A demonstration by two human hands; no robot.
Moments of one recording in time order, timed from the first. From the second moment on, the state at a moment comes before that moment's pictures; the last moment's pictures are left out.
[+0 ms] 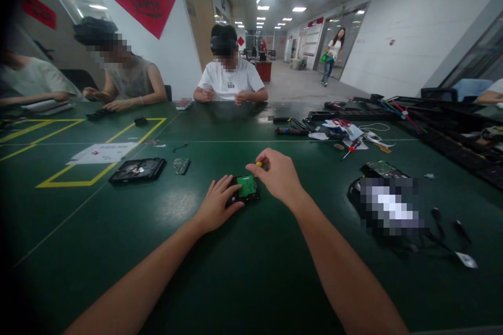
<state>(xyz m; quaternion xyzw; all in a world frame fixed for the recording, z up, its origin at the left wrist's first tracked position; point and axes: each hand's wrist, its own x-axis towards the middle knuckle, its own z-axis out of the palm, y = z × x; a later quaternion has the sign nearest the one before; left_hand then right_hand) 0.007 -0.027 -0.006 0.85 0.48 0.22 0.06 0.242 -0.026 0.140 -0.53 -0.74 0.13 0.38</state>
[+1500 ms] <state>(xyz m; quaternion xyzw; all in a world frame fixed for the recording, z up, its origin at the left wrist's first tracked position) 0.007 -0.027 -0.004 0.84 0.48 0.22 0.07 0.244 -0.027 0.139 -0.46 -0.76 0.24 0.38</state>
